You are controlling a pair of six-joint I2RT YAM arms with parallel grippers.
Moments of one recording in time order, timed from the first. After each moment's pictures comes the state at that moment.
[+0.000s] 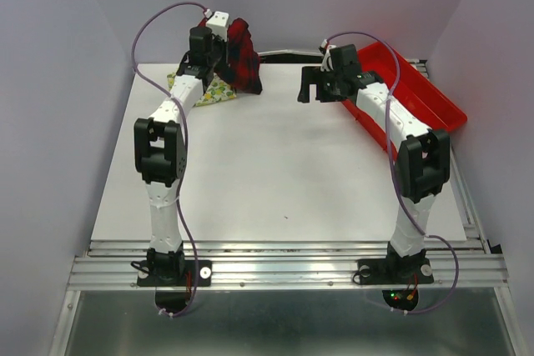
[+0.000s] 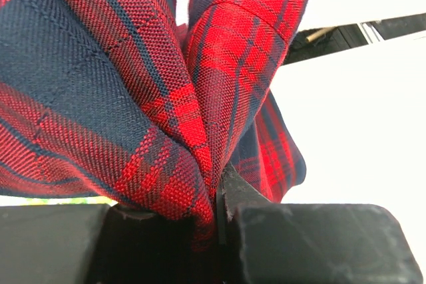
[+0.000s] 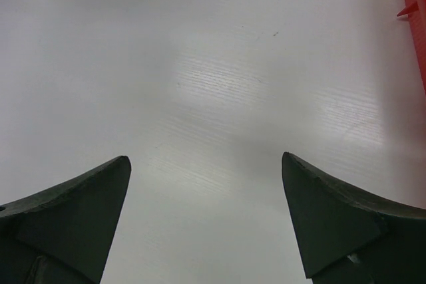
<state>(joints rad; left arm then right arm) -0.20 2.16 1.94 -0.05 0.07 0.04 0.33 1.96 1.79 -0.54 -0.17 0.23</state>
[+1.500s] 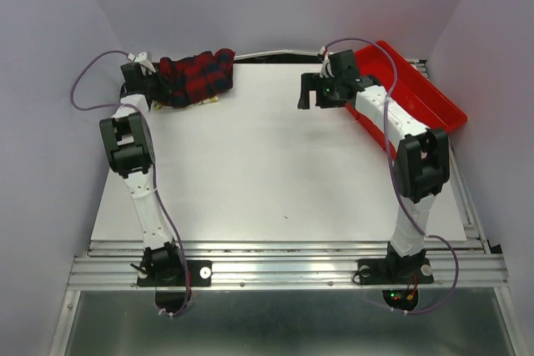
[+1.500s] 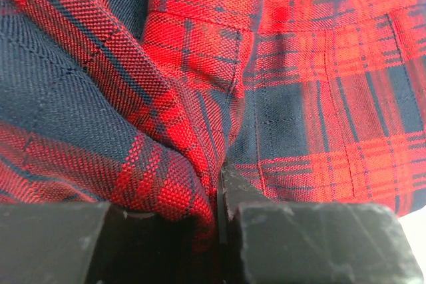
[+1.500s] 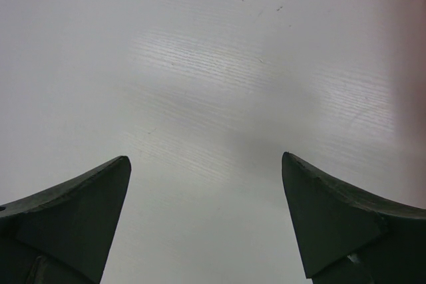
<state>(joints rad) 0.25 2.41 1.87 0.01 0.42 -0.26 0.33 1.96 1.73 -0.54 -0.19 0.23</state>
